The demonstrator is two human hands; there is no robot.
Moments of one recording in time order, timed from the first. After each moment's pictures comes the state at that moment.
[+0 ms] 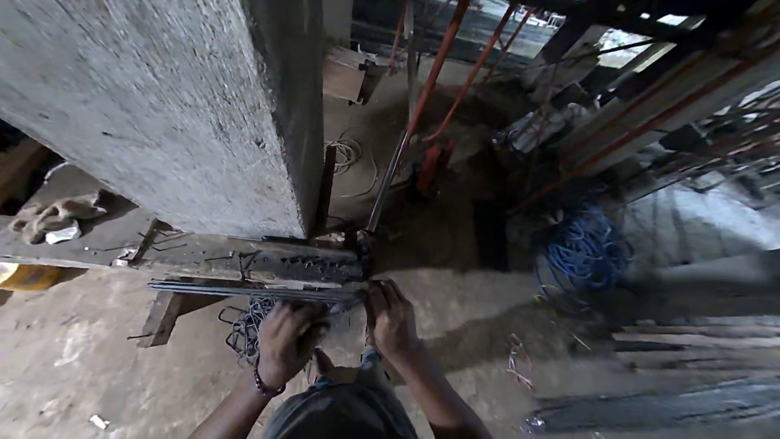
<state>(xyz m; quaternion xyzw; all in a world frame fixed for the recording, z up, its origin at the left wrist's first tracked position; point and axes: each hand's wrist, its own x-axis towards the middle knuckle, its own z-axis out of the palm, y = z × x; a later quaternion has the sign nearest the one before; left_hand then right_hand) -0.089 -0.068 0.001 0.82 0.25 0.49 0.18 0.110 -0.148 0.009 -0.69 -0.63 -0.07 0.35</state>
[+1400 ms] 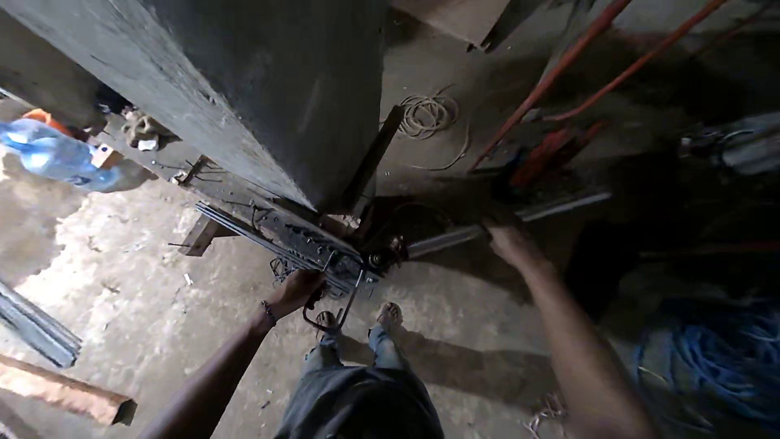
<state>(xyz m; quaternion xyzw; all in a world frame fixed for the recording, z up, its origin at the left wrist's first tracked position) -0.027 -0.039 -0.070 0.54 0.58 0.05 0.61 0.485 0.010 -0.080 -0.67 -0.72 0.15 0.01</state>
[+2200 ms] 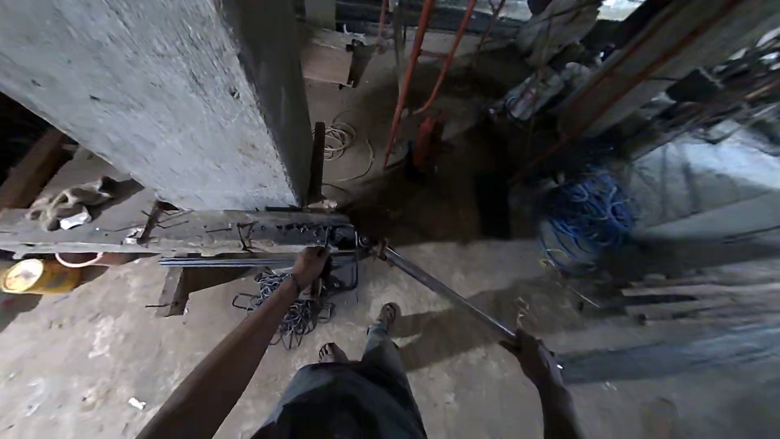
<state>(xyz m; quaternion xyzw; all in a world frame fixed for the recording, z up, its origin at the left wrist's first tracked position) -0.037 -0.018 -0.083 0.68 0.49 0.02 0.54 0.325 -0.493 -0.120 -0.94 -0.23 0.25 -0.06</state>
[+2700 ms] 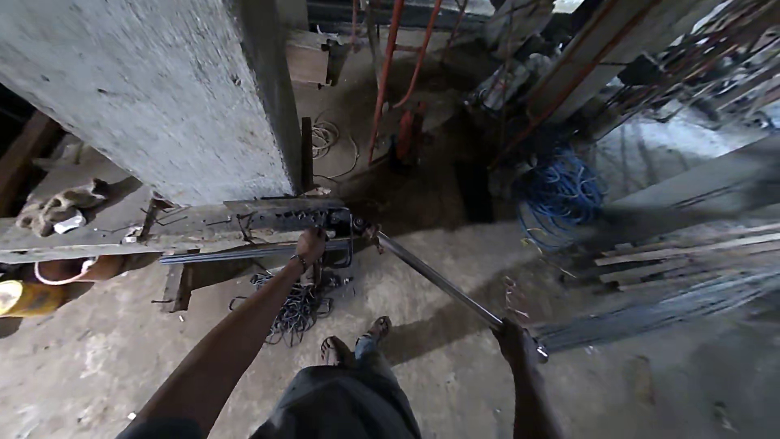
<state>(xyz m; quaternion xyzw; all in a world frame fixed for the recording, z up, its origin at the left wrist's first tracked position) -0.032 -0.017 -0.085 0.75 0.49 0.00 0.44 0.246 -0.521 -0.125 -0.97 -0.17 0.19 -0.03</state>
